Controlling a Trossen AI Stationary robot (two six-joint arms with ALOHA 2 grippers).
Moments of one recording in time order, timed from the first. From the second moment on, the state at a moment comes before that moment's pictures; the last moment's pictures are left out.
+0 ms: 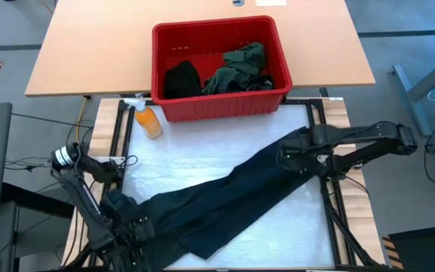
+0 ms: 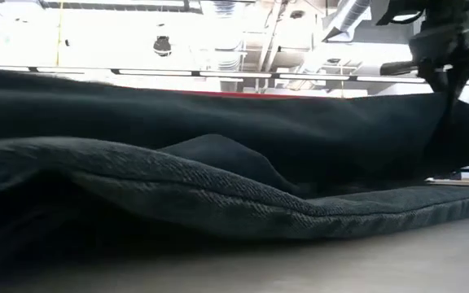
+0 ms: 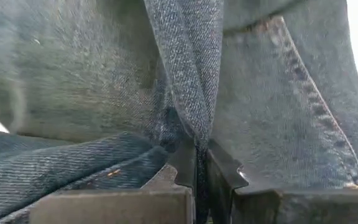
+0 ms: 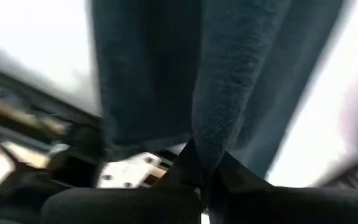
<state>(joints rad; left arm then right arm) -1.06 1.69 1.18 -0.94 -0.26 -1.46 -0.01 1.16 0.98 -1.49 0.19 -0.63</state>
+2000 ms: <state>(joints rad) -1.09 1.52 1.25 -0.68 -0.64 -1.20 -0.32 1.62 0.75 -0.97 -0.15 -0.12</state>
